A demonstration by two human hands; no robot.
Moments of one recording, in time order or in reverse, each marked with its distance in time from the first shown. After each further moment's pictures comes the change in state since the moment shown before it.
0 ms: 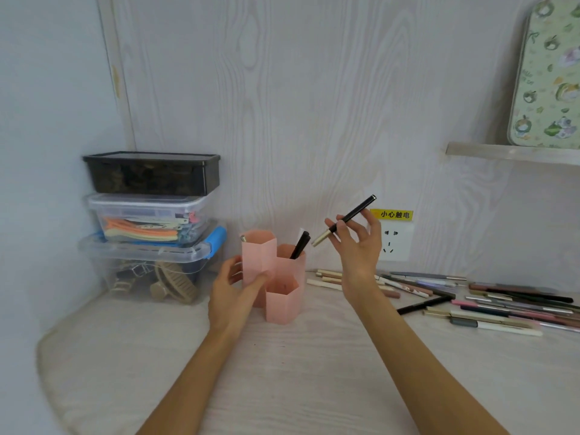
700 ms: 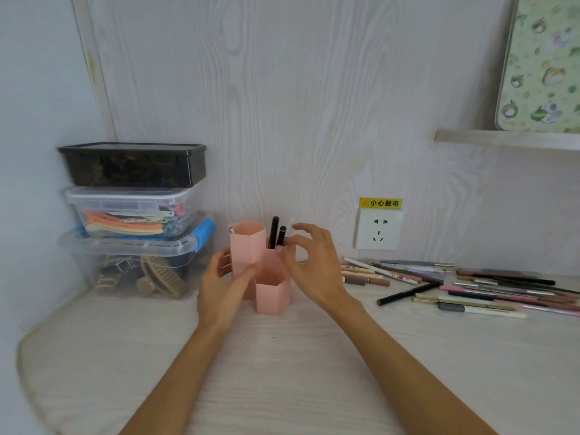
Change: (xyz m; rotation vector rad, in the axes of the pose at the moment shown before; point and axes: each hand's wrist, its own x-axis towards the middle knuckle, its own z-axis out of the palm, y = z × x) left_hand 0.002 -0.006 0.001 0.004 0.015 0.027; right_hand -0.017 0.044 -0.009 -1.035 -0.384 -0.485
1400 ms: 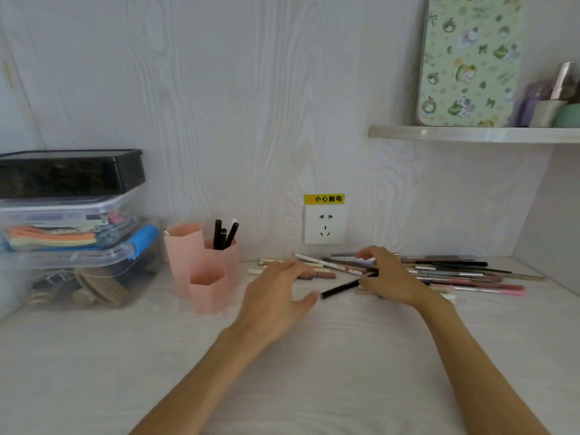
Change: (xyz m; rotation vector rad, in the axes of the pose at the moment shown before) left_hand -0.077 0.061 0.099 0.597 -0.488 0.648; right_hand -0.028 0.117 -0.175 -0.148 -0.461 0.470
